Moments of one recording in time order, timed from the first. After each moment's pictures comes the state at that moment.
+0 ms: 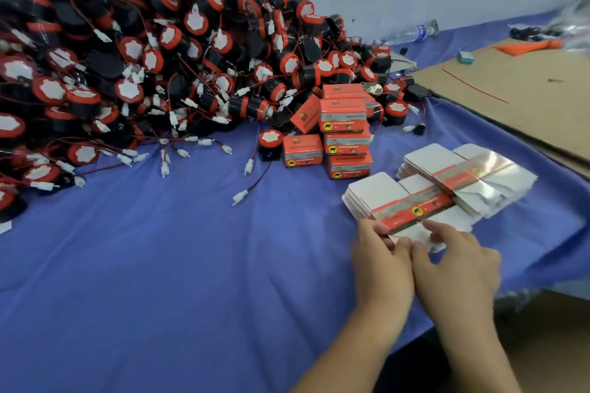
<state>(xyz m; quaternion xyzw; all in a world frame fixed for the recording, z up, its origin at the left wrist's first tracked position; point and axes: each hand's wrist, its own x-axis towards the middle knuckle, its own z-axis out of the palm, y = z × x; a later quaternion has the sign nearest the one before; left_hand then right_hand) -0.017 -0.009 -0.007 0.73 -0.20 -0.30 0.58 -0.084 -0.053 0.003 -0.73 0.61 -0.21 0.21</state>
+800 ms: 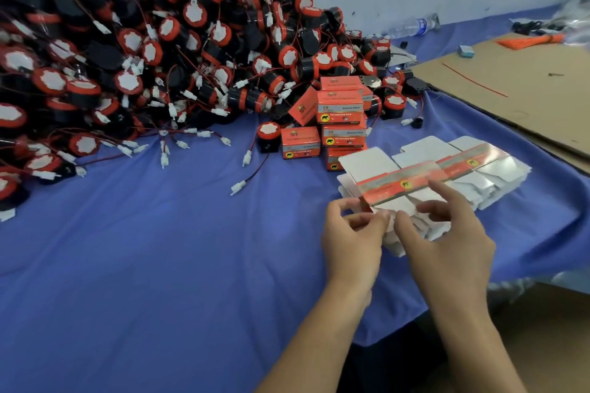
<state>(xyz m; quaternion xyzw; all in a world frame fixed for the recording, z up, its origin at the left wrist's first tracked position) -0.006 -0.004 -0.008 0.60 -0.10 -0.32 0.72 -0.092 -0.052 0.009 -0.71 0.49 -0.41 0.31</state>
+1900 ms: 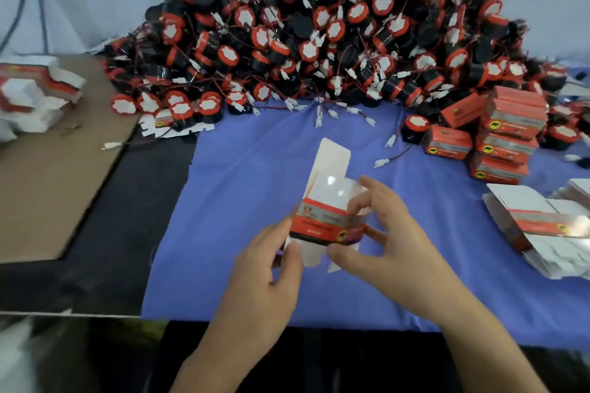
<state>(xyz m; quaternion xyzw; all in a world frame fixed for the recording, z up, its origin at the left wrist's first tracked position) 0.050 0.318 0.013 0.80 -0.23 -0.04 0.55 0.003 0.128 0.041 -0.85 0.08 -0.12 0.50</state>
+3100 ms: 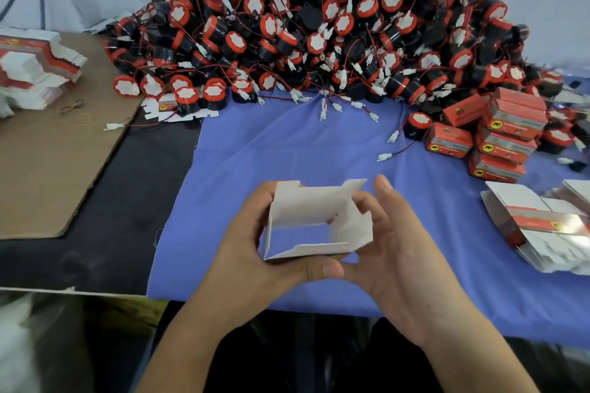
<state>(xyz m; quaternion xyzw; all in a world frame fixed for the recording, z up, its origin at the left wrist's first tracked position) 0.058 0.345 0.038 0.68 -0.28 -0.08 0.67 -0.008 0.173 0.068 -0.51 0.13 0.03 0.85</state>
